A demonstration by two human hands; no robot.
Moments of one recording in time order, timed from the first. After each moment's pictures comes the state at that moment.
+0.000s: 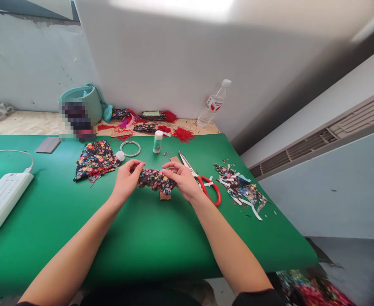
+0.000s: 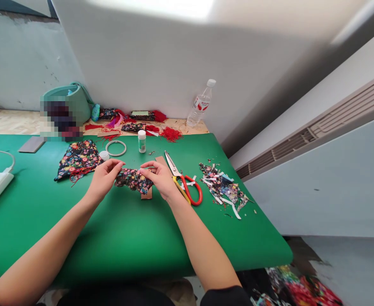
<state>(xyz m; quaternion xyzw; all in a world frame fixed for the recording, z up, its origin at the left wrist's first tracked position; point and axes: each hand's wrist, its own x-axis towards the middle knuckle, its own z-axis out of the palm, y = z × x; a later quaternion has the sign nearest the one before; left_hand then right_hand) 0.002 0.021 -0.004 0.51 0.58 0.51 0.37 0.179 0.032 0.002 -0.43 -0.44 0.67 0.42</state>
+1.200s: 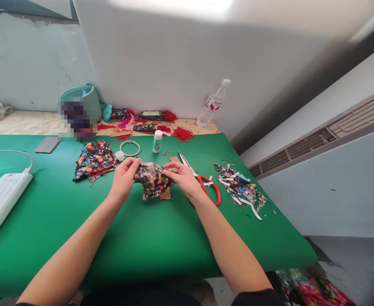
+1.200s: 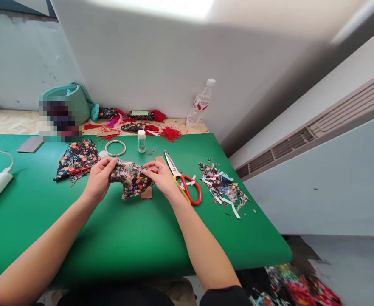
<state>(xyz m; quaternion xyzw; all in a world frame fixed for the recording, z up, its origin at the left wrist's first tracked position) 0.004 0.018 0.000 0.39 0.47 0.60 0.51 0.187 0.039 -0.008 -0.48 -0.48 0.62 0.39</state>
